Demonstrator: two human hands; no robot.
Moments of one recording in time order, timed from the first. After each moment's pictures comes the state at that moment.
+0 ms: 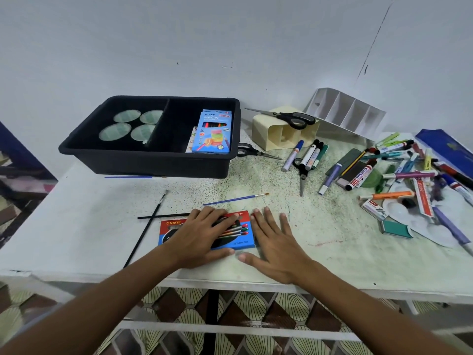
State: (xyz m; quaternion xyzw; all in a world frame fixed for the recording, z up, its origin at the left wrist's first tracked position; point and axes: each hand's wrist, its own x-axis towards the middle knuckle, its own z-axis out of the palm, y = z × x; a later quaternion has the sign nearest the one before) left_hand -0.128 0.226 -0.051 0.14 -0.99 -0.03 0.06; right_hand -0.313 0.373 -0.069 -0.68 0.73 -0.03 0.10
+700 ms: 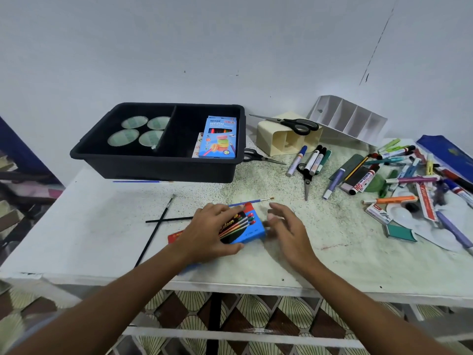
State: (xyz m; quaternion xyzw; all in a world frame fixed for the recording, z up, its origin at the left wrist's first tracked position) left_hand -0.134 0.224 -0.037 0.19 -0.95 -0.18 0.15; right_hand -0.300 0.363 -0.035 -0.31 0.61 -0.63 0.36
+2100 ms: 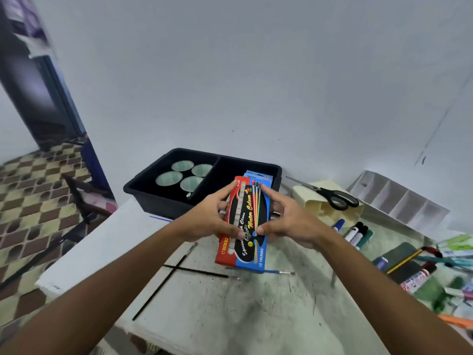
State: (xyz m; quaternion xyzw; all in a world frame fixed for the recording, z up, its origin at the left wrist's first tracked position) left_hand -0.158 0.145 0.087 0.31 -0.68 -0.64 0.18; right_hand -0.370 0.230 0.096 -0.52 0.51 -0.41 0.55
